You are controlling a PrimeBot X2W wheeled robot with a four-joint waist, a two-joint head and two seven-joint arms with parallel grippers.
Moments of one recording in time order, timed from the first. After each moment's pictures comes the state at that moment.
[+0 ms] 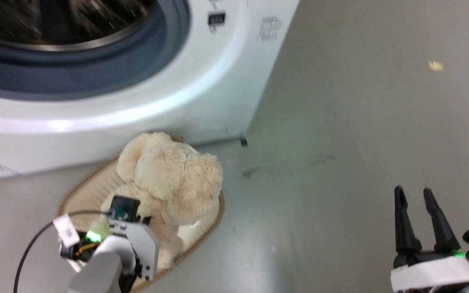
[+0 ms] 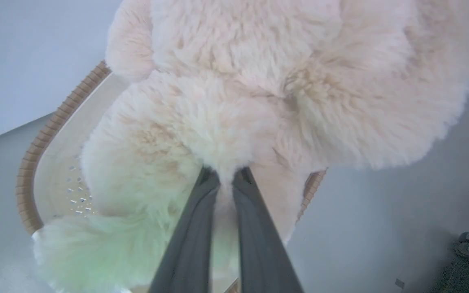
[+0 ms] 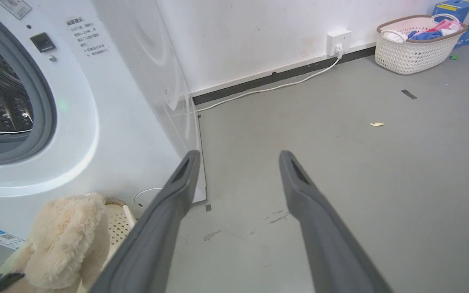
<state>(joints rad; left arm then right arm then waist) -0.62 0.24 -0.60 1.13 -0.47 -0.05 -0.16 -0.02 -0.05 -0.06 0.08 0.35 0.13 -0.26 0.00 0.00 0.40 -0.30</state>
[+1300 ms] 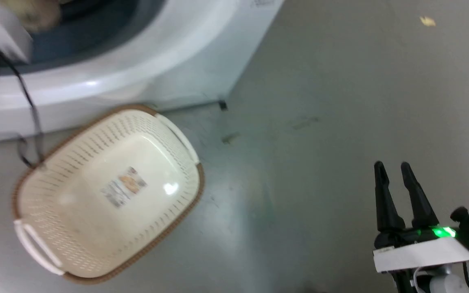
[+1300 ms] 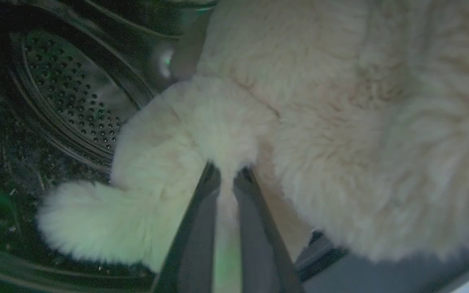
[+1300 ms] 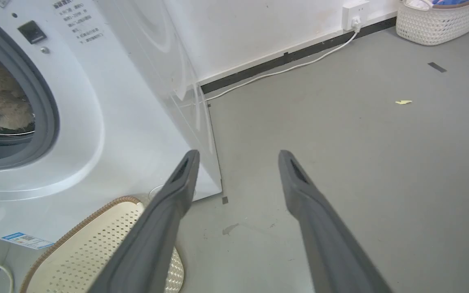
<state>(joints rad) -0.96 0.56 -0.22 0.30 -0.33 0.05 0.06 -0.08 -0.05 0.05 0.03 0.46 0.13 -0.26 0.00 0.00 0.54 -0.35</state>
